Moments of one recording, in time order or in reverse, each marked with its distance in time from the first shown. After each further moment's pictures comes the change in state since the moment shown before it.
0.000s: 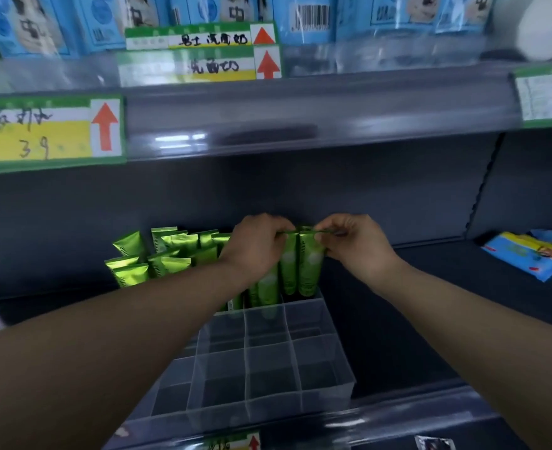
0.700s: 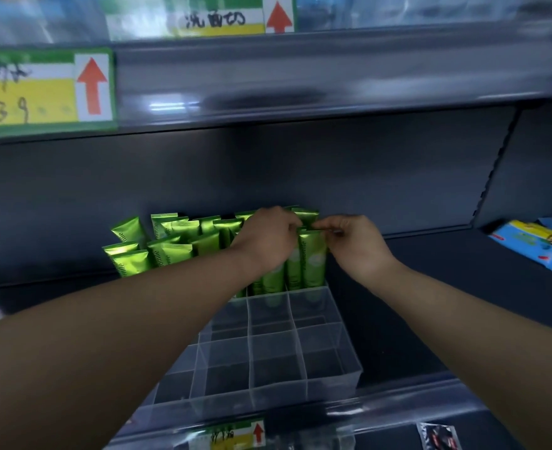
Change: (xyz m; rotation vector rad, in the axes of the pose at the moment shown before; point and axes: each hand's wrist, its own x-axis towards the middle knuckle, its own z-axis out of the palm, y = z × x) left_hand 0.001 0.006 0.011 0.031 -0.080 -0.043; right_hand 0.000 0.020 0.017 -0.182 0.017 -0.022
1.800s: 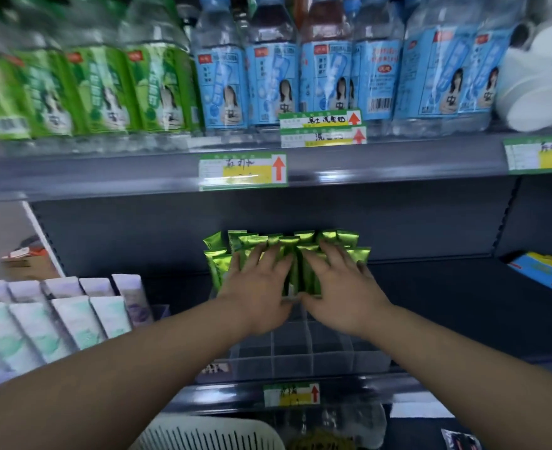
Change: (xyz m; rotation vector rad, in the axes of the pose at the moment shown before) left_hand -0.145 -0.029 -0.080 0.497 -0.184 -0.043; right_hand -0.107 -0.105 0.034 -0.709 -0.293 -0.227
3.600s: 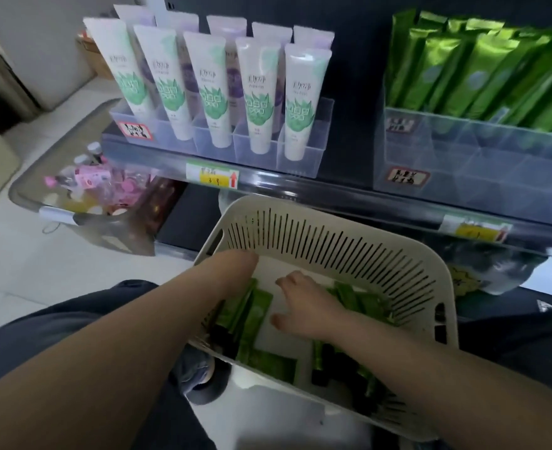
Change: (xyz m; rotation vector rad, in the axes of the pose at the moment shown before) left_hand -0.237 -0.187 0.229 -0.236 -0.692 -0.262; right_hand -0.107 -0.238 0.278 0.131 -0.801 -0.185
